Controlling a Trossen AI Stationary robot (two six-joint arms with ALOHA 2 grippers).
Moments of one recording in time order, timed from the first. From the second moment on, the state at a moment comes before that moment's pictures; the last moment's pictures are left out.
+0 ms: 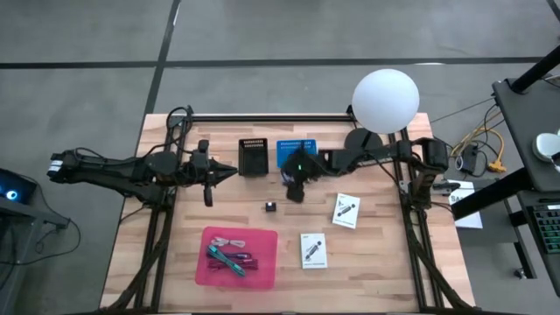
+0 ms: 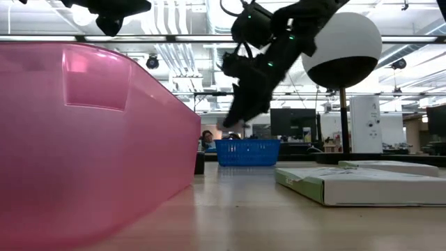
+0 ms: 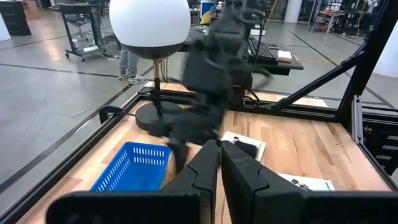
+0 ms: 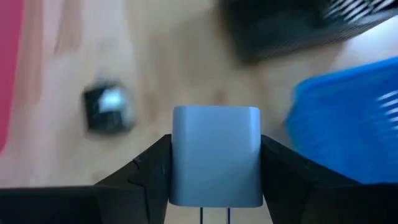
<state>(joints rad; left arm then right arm) -0.10 0.69 0.63 -0.06 -0.29 -0.10 -0.12 1.82 1.18 -0.25 0.03 0.13</state>
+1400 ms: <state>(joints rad) -0.11 0.69 0.63 -0.06 -0.29 -0.10 -0.39 1.87 1.30 -0.52 0.23 0.70</state>
